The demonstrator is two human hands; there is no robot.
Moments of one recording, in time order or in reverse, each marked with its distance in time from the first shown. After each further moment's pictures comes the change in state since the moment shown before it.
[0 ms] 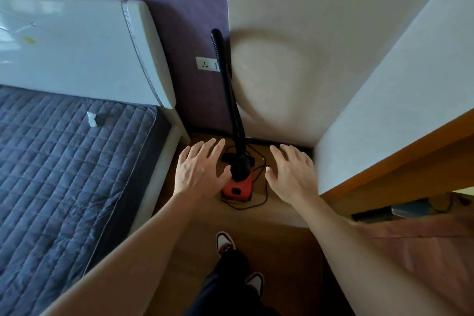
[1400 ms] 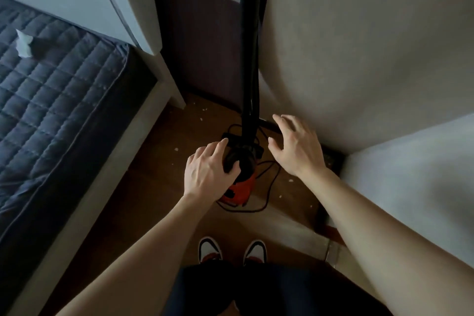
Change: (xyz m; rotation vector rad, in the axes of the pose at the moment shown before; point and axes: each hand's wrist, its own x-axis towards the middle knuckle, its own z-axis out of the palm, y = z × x) left_hand 0.167 -0.034 0.292 -0.273 -0.112 -0.368; right_hand 0.292 0.071 0.256 0.102 -0.093 -0.288
